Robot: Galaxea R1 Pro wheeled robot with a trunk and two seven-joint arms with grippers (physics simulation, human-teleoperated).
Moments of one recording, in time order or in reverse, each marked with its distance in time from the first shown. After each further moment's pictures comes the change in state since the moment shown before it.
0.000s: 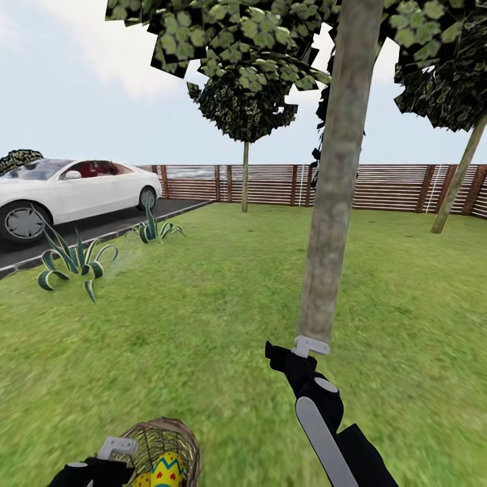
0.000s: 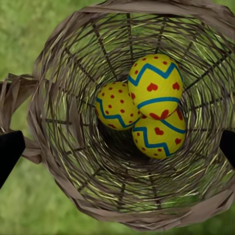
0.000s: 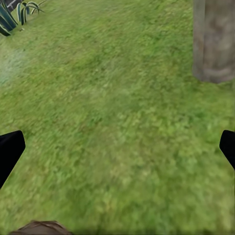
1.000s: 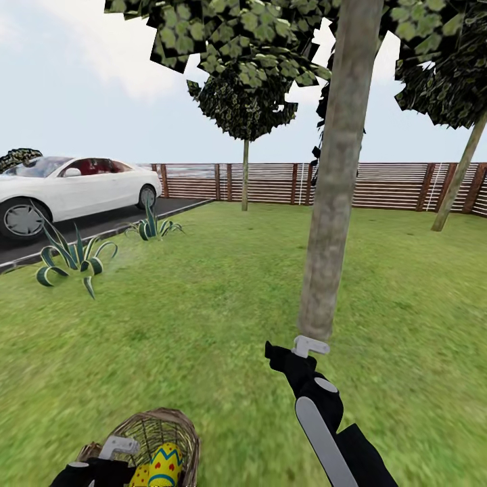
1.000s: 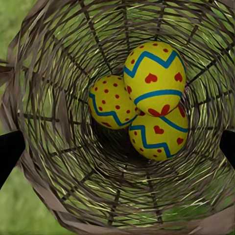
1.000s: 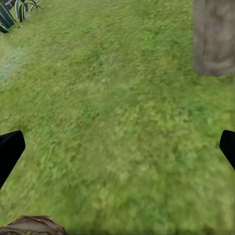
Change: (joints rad) left arm 0.000 -0.006 0.000 -0.001 0.001 -0.003 0.000; right arm 0.000 0.001 0.000 0.000 0.000 0.000 0.000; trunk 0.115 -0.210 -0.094
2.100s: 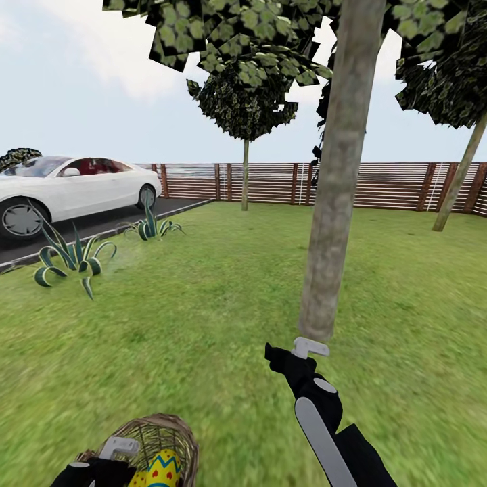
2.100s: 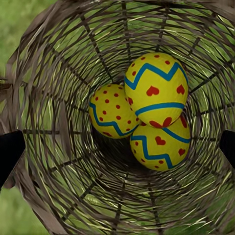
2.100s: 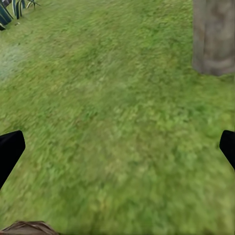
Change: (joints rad) left arm 0.001 -0.002 -0.002 -0.003 -0.001 0.000 0.005; right arm 0.000 0.001 0.000 0.013 0.000 0.000 0.000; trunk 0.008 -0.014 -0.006
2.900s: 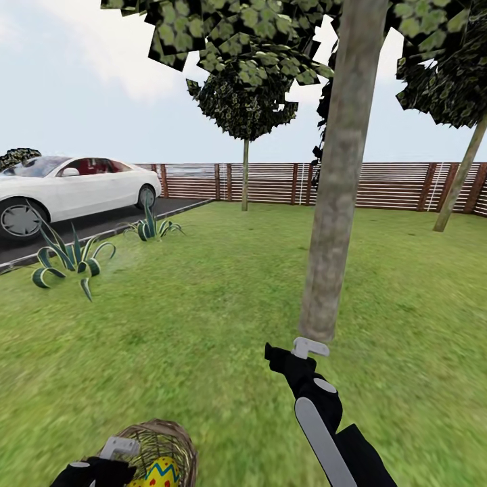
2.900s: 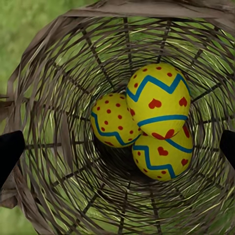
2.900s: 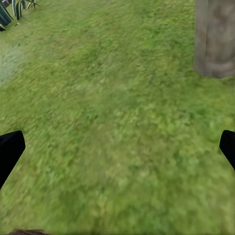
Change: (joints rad) left arm 0.000 0.000 -0.002 0.000 -0.007 -0.001 0.001; right arm 0.000 0.000 0.001 -0.001 0.000 0.000 0.000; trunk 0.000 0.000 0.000
